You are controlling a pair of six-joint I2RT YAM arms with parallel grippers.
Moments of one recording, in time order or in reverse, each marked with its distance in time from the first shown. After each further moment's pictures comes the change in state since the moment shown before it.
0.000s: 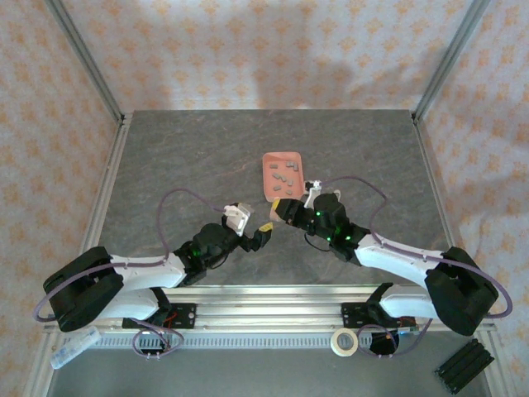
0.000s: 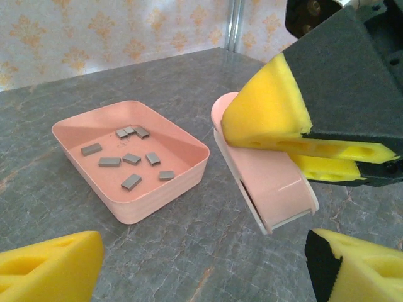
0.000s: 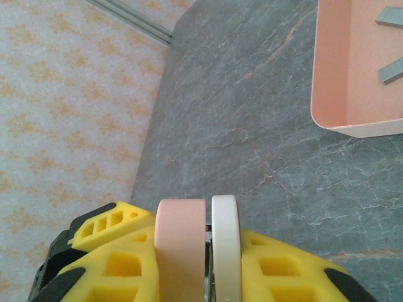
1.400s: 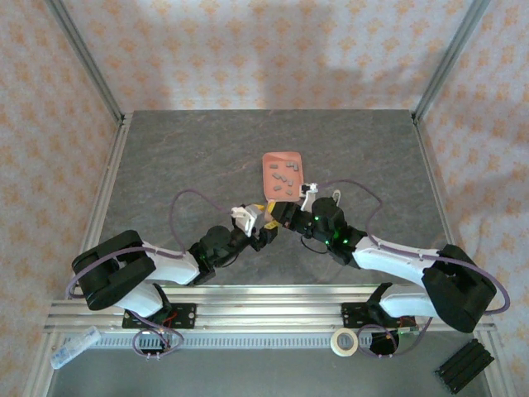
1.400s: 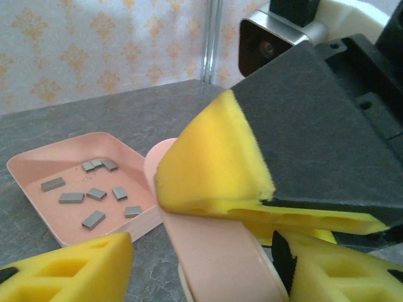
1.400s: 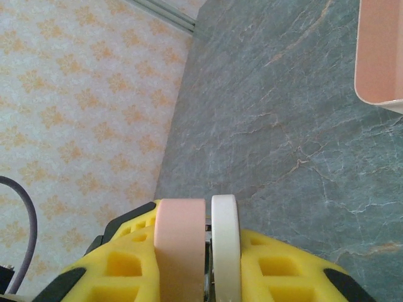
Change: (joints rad) left arm -0.031 0.215 0.015 0.324 0.024 -0.003; right arm 0.039 0.018 -0.024 0.090 -0.032 0.062
